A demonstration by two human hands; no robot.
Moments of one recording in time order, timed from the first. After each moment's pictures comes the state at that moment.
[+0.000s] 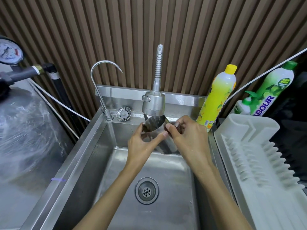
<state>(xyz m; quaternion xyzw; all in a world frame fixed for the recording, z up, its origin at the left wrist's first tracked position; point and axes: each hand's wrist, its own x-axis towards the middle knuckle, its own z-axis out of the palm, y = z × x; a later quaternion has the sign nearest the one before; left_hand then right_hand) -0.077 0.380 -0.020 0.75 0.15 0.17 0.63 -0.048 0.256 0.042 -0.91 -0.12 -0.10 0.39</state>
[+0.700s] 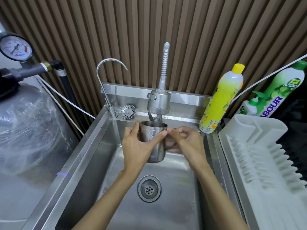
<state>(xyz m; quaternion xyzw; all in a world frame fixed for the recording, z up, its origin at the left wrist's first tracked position) -0.085 0.385 -0.025 0.82 0.23 0.27 0.45 -0.036 0.259 -0.002 -0.75 -0.04 0.10 0.66</state>
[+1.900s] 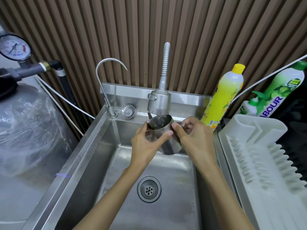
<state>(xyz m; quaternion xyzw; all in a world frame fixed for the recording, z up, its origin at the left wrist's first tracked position) -0.076 0.378 -0.018 0.77 0.17 0.20 0.58 -0.040 0.255 0.029 -0.88 -0.09 -0.07 0.46</state>
